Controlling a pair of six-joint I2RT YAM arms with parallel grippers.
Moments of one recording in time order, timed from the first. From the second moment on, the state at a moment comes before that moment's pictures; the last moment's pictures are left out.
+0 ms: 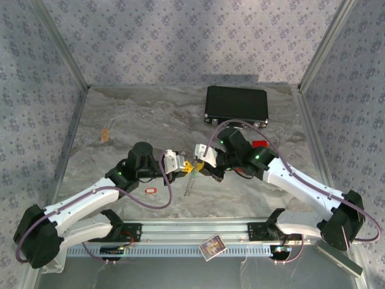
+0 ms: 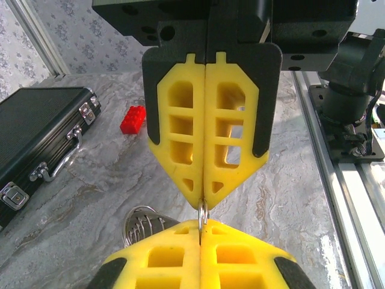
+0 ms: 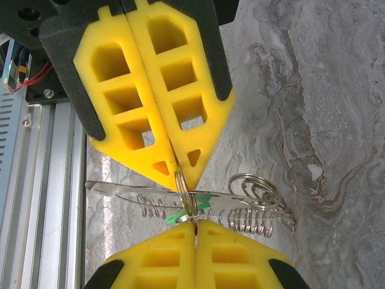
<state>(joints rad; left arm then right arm) -0.77 1.00 0.58 0.08 0.60 0.35 0.80 1.18 1.00 -0.59 -0.45 -0.46</state>
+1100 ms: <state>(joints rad) -0.78 1.02 0.54 0.21 0.62 0.28 0.80 1.13 0.90 -0.47 -0.46 -0.46</state>
